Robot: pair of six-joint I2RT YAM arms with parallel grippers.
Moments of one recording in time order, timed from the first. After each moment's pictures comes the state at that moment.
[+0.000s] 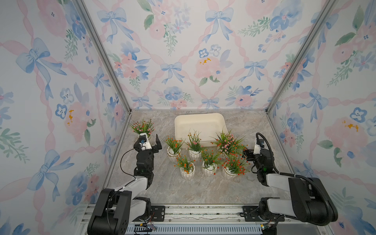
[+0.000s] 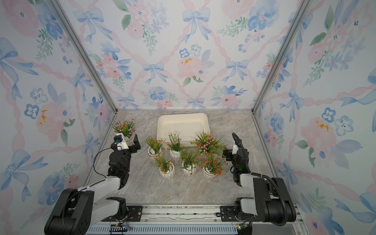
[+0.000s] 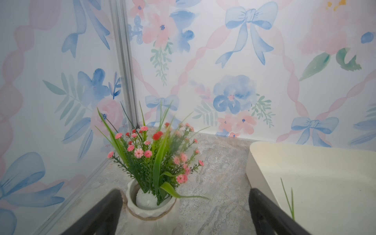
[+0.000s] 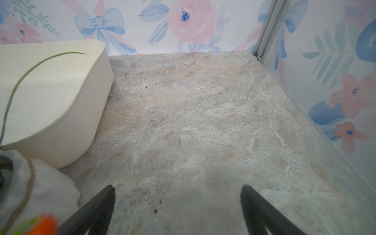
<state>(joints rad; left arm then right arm) -0.12 1.11 0.26 0.90 -0.30 -0.06 0.01 1.43 0.39 0.70 0.05 0.03</state>
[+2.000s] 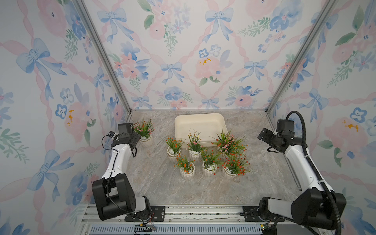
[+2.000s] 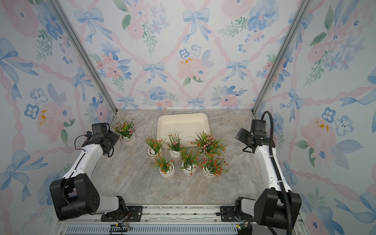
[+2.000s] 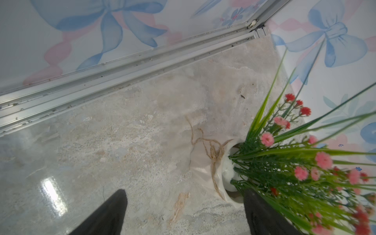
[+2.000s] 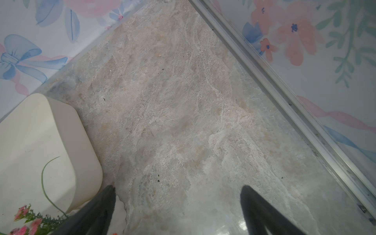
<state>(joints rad) 0.26 1.38 0.99 -0.53 -0.17 -0.87 -0.16 1.43 1.25 -0.69 0.06 0.43</state>
